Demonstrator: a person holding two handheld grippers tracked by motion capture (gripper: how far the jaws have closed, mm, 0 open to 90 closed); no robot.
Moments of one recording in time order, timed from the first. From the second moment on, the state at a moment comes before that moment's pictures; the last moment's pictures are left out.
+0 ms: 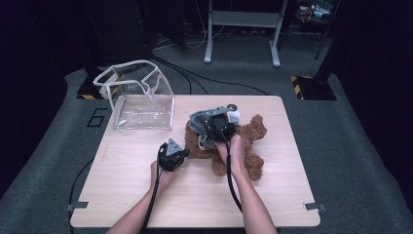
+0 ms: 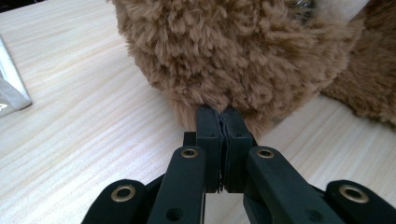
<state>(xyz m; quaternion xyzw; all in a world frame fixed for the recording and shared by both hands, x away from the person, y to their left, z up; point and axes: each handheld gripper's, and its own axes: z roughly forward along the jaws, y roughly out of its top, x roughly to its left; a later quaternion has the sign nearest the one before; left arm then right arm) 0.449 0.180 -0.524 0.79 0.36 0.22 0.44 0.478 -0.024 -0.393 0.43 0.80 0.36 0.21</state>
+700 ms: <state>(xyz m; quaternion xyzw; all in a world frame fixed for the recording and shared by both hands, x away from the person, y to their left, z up) 0.451 0.180 -0.524 0.79 0.36 0.21 0.44 0.465 -0.020 -0.394 0.41 0.83 0.32 0.22</state>
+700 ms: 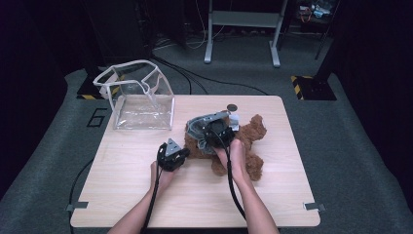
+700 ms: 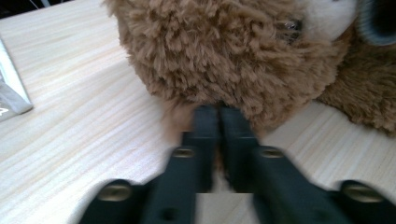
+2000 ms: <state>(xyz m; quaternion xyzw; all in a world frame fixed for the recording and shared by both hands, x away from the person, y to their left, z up) 0.456 0.178 -0.525 0.80 0.36 0.20 0.43 0.469 -0.009 -0.403 0.41 0.83 0.30 0.23</state>
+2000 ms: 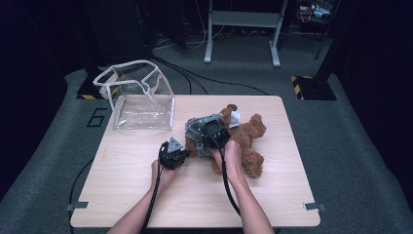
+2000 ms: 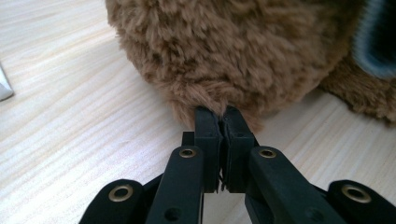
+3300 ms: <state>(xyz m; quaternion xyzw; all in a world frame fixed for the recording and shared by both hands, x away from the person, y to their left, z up) 0.451 0.180 -0.523 0.79 0.36 0.21 0.46 0.476 -0.013 -0.387 0.42 0.81 0.34 0.22</state>
